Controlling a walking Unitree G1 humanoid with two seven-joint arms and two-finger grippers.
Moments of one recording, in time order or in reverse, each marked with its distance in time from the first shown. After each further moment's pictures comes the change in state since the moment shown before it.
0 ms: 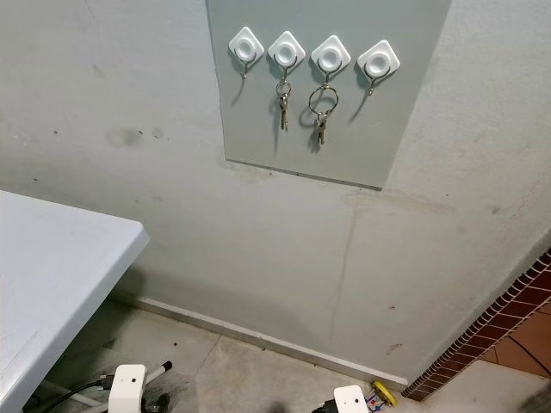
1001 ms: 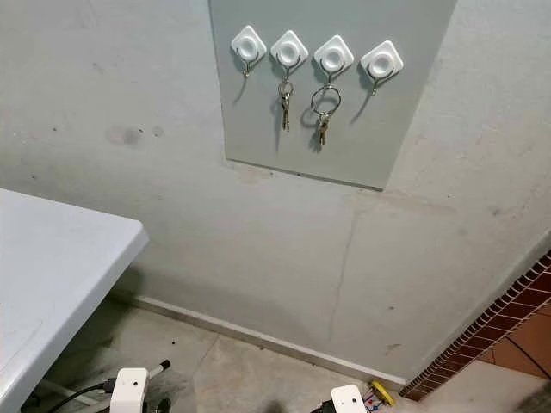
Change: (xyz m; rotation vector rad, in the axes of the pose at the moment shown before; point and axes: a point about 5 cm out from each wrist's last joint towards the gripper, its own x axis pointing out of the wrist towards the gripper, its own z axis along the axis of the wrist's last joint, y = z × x) left arm -0.001 -0.002 -0.004 0.010 0.018 -0.003; right arm 0.000 0.001 0.000 -0.040 0.004 0.022
